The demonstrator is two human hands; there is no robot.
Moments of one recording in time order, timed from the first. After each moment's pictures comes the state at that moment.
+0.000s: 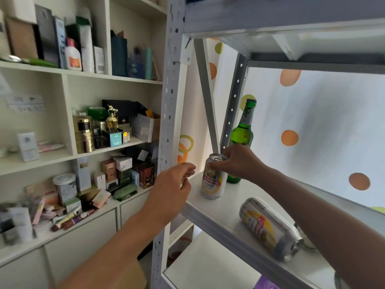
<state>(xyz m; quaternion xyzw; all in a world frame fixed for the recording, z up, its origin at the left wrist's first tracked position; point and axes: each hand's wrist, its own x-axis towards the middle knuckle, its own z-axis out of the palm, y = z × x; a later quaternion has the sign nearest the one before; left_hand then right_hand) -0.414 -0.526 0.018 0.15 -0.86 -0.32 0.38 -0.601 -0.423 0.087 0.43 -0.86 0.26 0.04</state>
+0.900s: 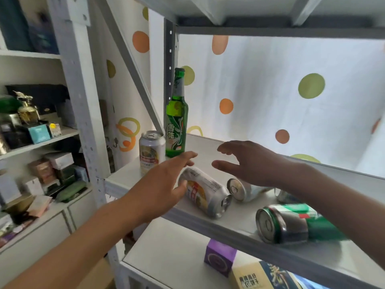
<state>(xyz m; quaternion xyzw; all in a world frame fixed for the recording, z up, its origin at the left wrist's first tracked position) -0.463 -0.444 0.017 -0.06 -0.94 -0.24 0.23 -0.592 -0.238 0.079 0.43 -0.89 0.09 0.11</state>
